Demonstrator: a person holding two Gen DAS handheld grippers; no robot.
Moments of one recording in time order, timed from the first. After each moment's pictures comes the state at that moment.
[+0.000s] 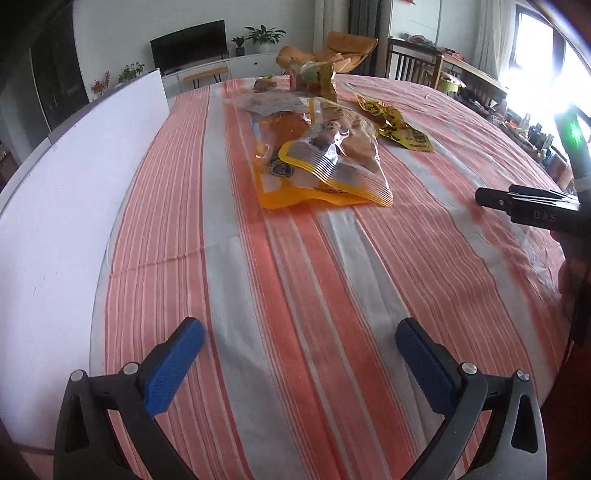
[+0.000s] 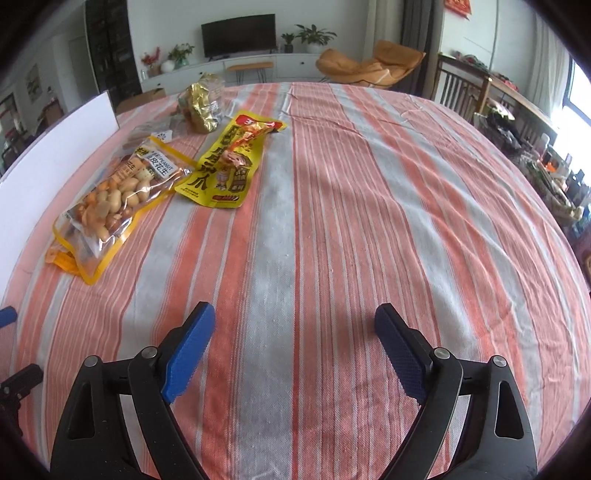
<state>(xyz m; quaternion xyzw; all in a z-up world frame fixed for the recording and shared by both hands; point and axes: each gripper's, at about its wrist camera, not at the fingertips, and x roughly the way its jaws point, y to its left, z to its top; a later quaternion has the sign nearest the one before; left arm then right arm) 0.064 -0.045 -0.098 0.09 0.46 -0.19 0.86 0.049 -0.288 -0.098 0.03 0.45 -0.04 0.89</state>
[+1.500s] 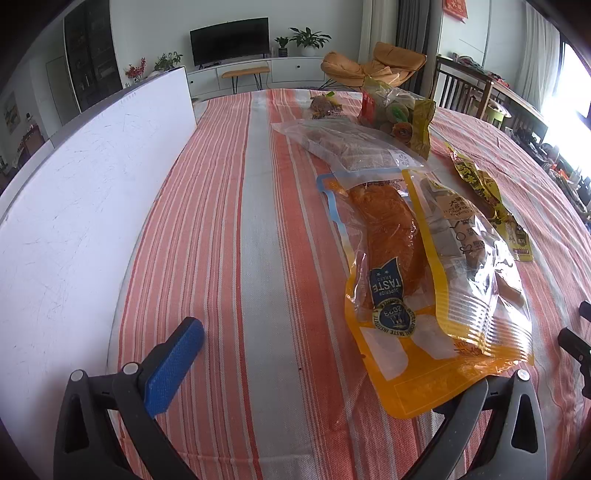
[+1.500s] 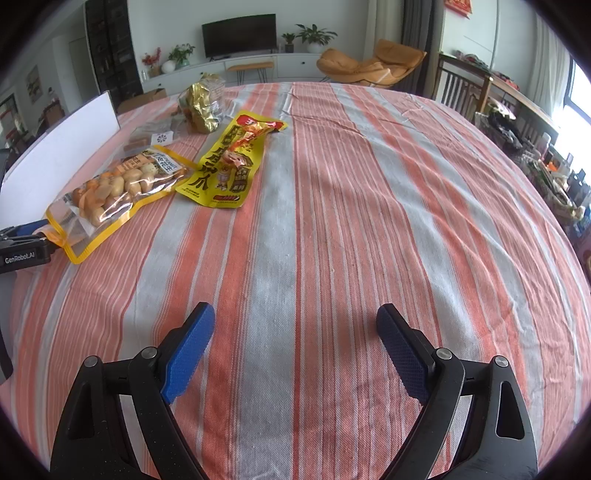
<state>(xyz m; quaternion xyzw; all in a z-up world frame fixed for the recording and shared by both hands) 0.188 -0.044 -0.101 0.06 0.45 -0.12 0.88 0.050 -0.283 -0.098 0.03 0.45 -0.04 0.89</state>
